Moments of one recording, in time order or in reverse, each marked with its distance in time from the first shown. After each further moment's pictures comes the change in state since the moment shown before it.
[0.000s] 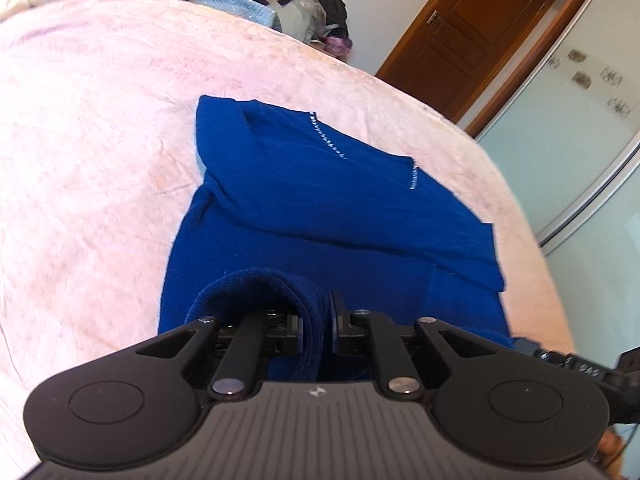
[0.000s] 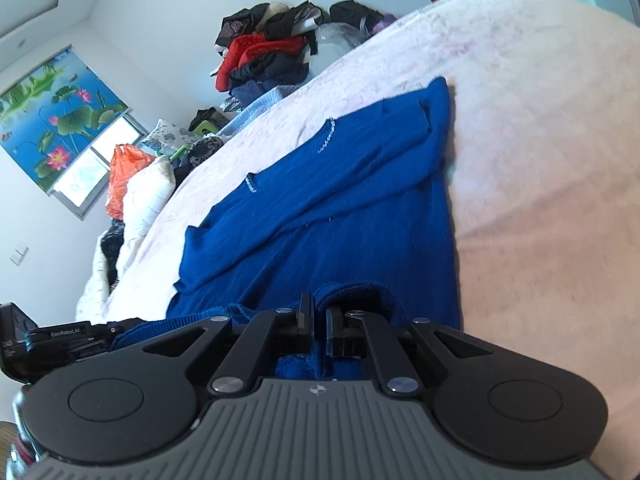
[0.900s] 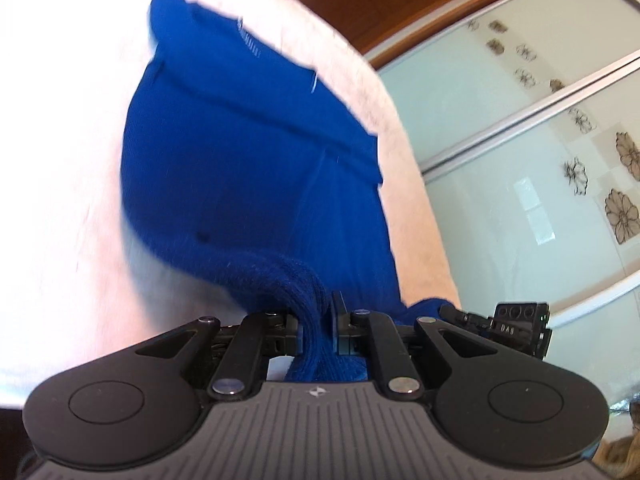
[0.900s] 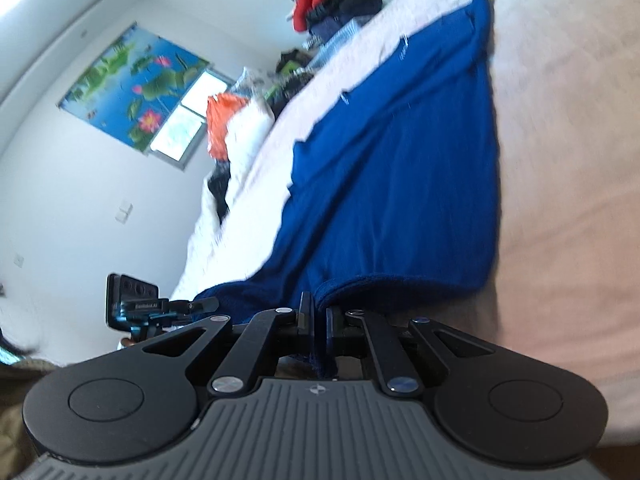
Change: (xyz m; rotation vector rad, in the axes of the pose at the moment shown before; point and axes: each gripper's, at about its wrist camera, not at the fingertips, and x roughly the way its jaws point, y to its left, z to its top) left arm -0.064 0.037 -0.049 -0.077 0.244 -0.413; right arm -0.100 -0.021 -0.048 0.083 0.221 0.361
